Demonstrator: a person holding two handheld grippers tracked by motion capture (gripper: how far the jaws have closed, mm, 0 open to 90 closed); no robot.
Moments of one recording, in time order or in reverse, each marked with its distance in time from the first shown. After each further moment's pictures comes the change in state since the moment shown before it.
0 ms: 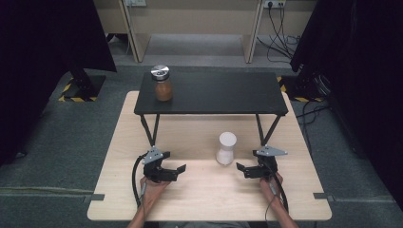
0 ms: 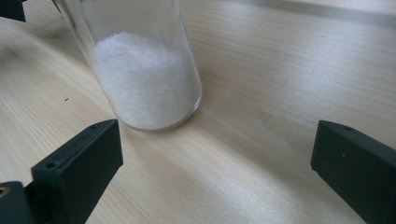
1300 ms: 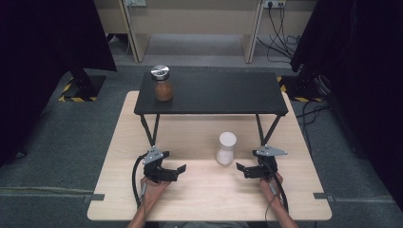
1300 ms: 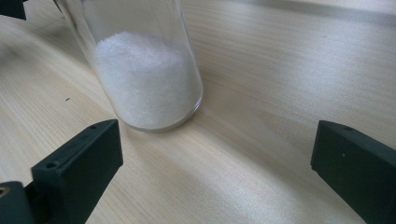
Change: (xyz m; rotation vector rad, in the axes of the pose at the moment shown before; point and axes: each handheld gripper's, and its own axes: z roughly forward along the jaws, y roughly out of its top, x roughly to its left) left arm -0.003 0.000 0.000 -0.007 0.015 0.000; right arm -0.001 0.000 0.000 0.002 0.004 -0.002
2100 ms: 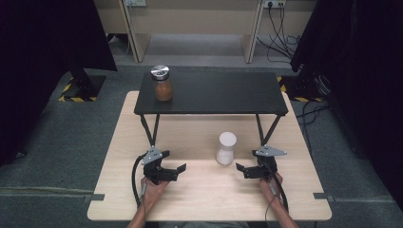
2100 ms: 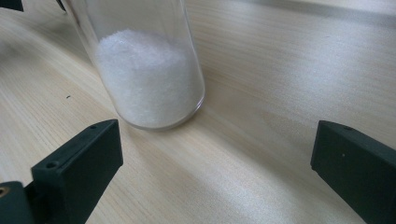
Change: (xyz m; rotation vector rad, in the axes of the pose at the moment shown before) left arm 0.001 -0.004 -0.002 -0.038 -0.013 -0.007; right arm 0.001 0.000 0.000 0.002 0.001 -0.012
